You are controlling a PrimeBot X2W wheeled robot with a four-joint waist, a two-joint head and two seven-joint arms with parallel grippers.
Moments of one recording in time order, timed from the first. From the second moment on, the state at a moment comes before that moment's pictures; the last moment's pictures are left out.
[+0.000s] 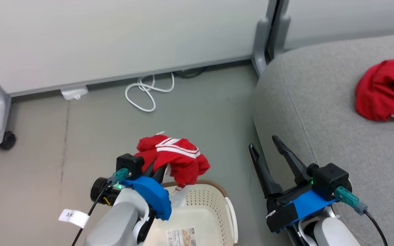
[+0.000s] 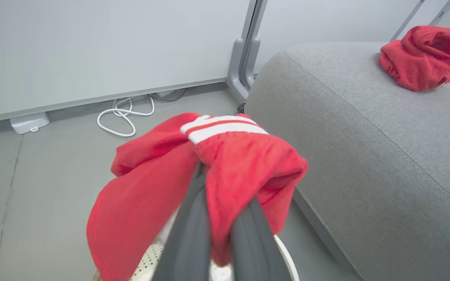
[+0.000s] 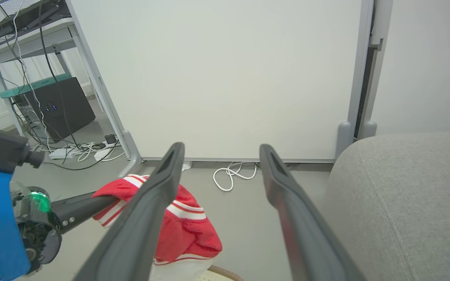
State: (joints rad) left arm -0.54 0.08 -0.67 0.95 -0.63 -0.13 -0.26; right arm -0.20 -0.05 0.26 0.18 0.23 0.13 -0.18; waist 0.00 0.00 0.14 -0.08
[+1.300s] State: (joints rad) left arm -0.72 0.05 -0.89 0.82 -0.75 -0.12 -0.24; right arm -0.30 -0.05 0.42 0.46 0.31 0.13 -0.03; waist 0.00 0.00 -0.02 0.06
